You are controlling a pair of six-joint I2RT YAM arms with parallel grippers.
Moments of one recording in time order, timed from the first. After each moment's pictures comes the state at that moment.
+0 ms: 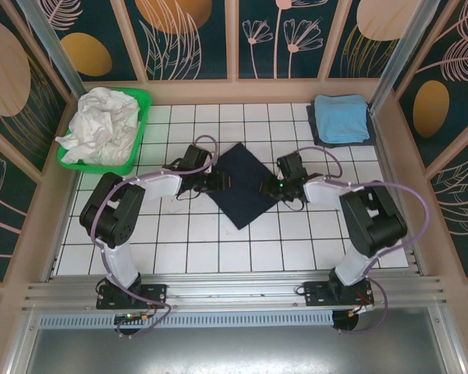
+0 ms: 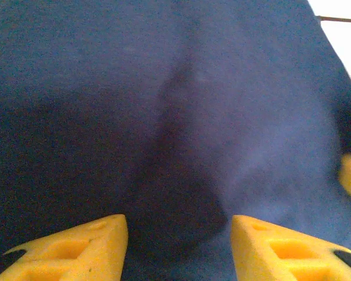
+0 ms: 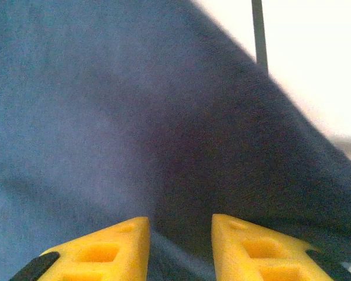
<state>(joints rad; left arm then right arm) -0.50 1.87 1.06 -0.12 0.31 -0.55 0.47 1.64 0.82 -0.16 -0.20 0.66</state>
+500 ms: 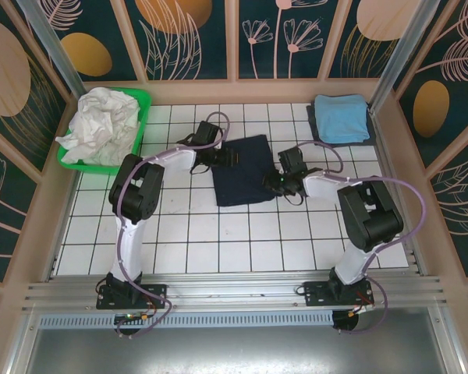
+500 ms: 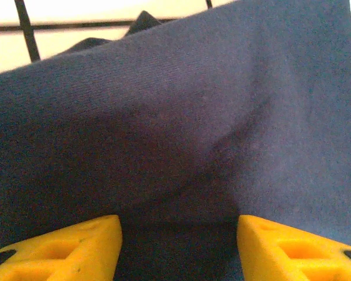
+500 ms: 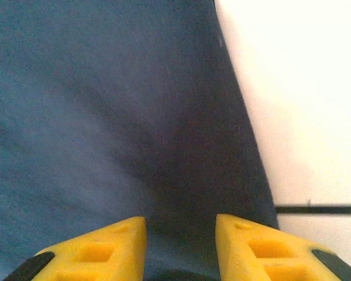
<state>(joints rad) -0.46 2.20 1.56 -0.26 0.25 -0.40 0.44 1.73 0.89 -0.14 -0.14 0.63</state>
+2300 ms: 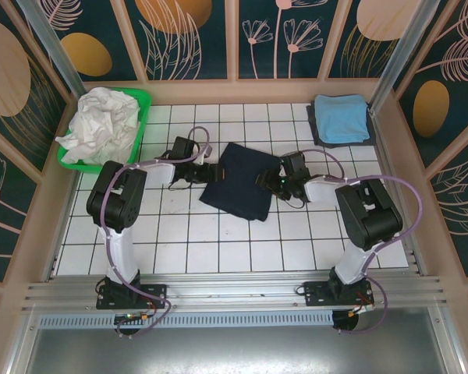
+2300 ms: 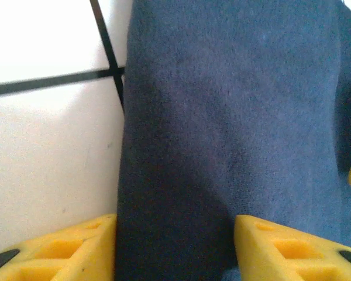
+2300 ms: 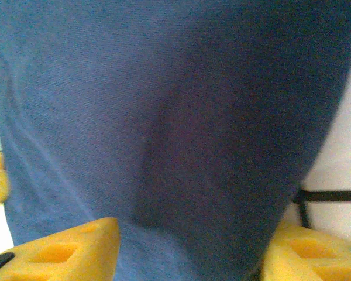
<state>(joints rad) -0.36 1.99 1.14 -0.09 0.55 -0.40 0.42 1.75 0.83 0.08 -0.33 0.84</state>
